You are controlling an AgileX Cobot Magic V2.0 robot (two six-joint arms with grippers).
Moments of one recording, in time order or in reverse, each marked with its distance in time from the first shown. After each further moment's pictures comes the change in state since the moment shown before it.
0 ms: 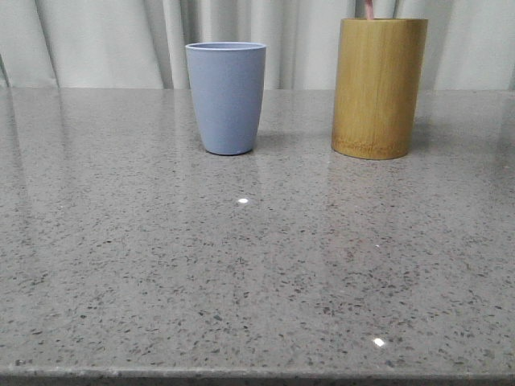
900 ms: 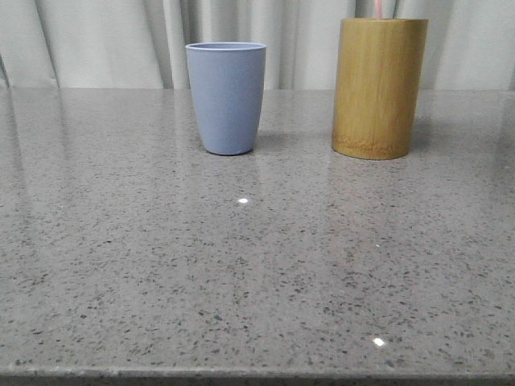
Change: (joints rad) left arm 0.000 0.000 0.000 0.008 -0.002 0.000; right arm 0.000 -0.075 -0.009 0.000 -0.011 -0.002
